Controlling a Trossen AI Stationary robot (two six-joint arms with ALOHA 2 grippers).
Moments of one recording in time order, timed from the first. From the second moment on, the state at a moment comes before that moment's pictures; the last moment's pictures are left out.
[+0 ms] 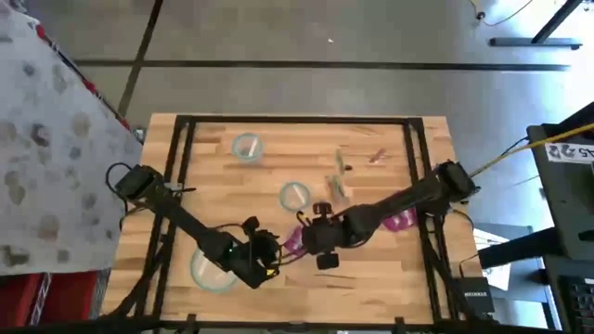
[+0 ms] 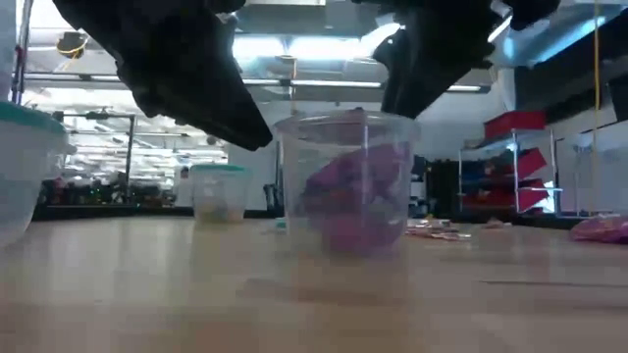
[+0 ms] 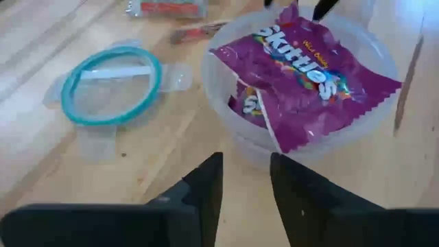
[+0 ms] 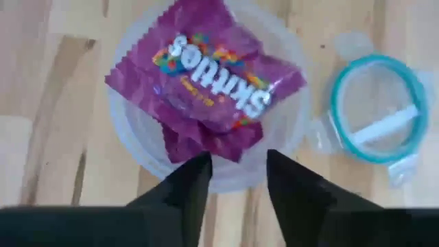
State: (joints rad) left arm -0.60 1.81 1.09 -0.30 -0.81 -0.81; right arm 0.38 1.81 1.40 -0.74 0.24 0.22
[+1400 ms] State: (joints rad) left arm -0.60 1.81 1.09 -0.29 -0.81 -0.81; right arm 0.30 1.72 1.40 -0.72 0.07 0.14
